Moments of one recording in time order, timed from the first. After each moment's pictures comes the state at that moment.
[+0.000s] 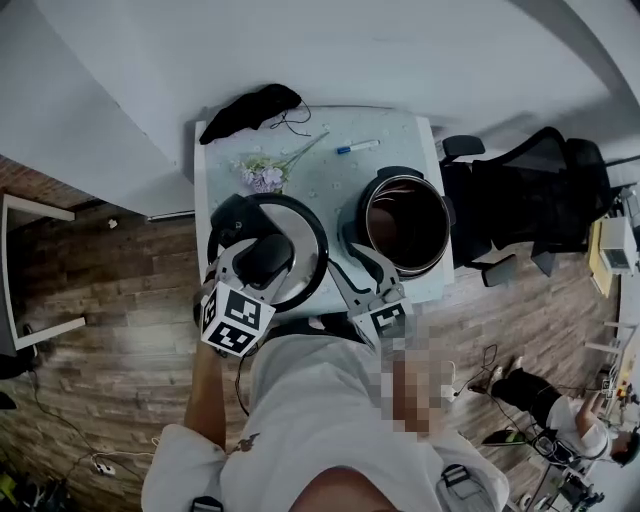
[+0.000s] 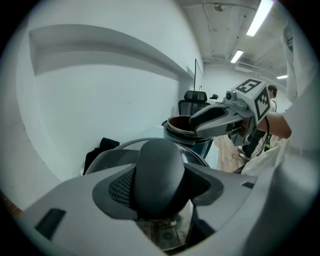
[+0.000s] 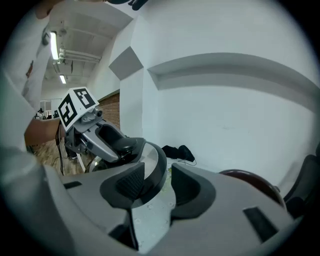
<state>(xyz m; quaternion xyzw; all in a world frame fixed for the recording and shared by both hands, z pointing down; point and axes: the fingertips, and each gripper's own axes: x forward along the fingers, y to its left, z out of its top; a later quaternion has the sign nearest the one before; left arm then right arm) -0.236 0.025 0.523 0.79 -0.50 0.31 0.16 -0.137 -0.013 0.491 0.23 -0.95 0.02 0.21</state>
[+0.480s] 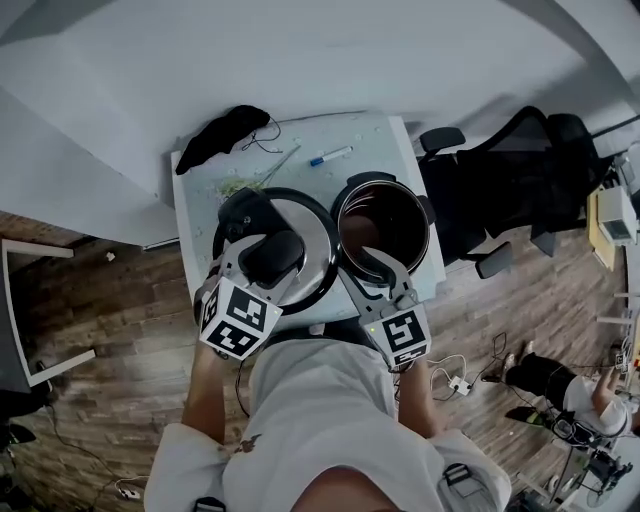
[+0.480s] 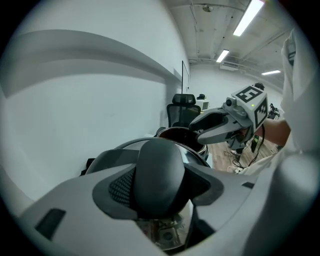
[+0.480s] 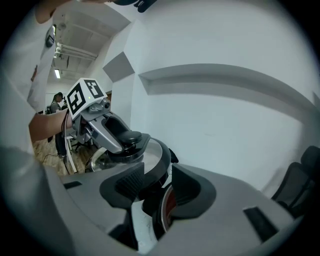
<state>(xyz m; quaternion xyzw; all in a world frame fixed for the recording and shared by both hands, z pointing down) -0.183 -0.032 0.472 0.83 -0.44 0.31 0.12 -0.081 -0.048 0.456 0.28 -0.94 -0.01 0.20</state>
